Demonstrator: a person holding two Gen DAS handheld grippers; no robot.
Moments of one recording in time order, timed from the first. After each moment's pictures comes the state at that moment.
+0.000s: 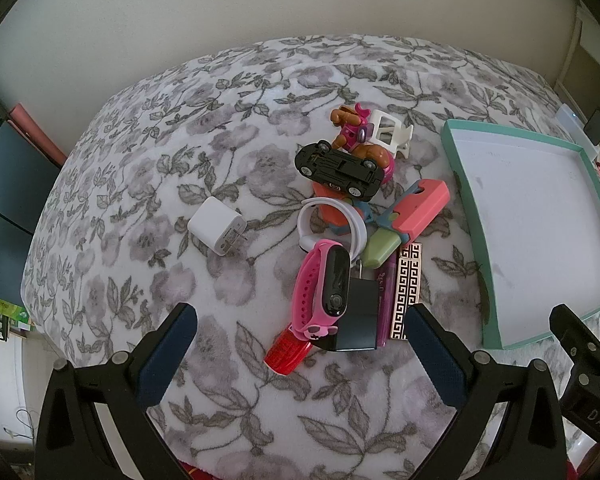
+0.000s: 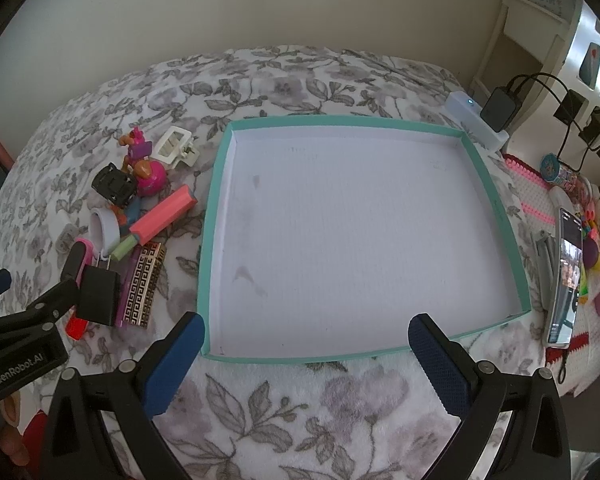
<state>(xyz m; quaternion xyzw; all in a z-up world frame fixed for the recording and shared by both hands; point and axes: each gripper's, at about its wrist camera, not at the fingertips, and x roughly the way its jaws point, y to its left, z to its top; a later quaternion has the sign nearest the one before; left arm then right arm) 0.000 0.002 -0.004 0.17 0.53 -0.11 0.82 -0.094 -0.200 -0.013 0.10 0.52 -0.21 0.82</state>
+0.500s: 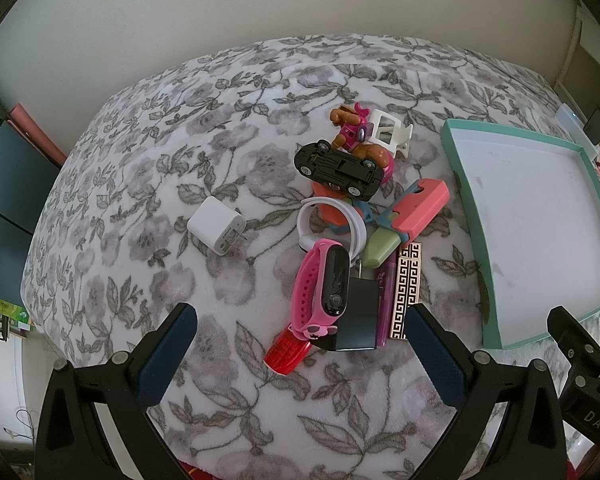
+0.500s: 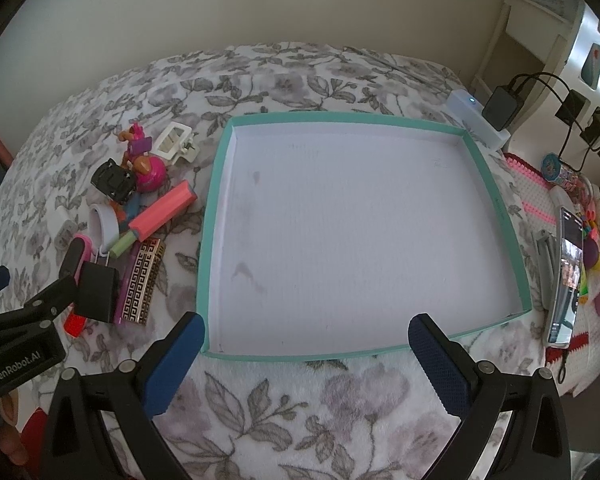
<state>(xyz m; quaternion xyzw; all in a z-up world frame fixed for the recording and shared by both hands) 0.000 0.001 -0.004 0.17 0.53 -0.11 0.82 -0.093 -0.199 -0.014 0.10 0.53 -0.21 0.82</state>
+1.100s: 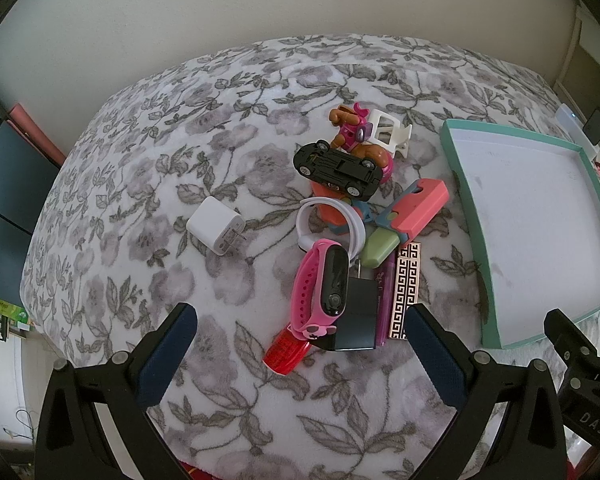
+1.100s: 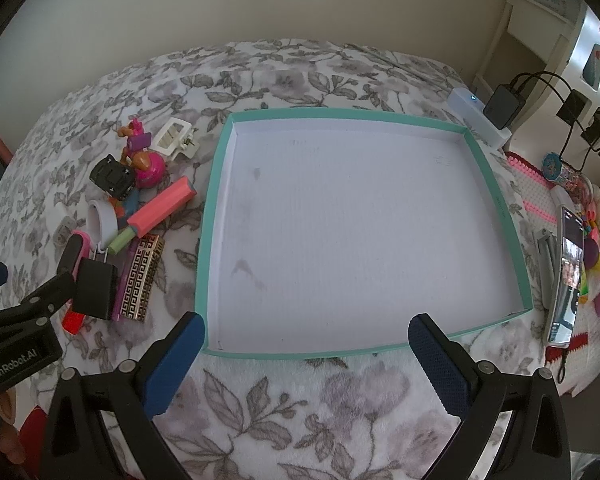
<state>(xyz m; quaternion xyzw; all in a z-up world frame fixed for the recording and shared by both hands) 0.000 0.001 -0.004 0.17 0.53 -0.10 0.82 -0.091 -0.197 -0.015 0.10 0.53 -0.21 0.81</state>
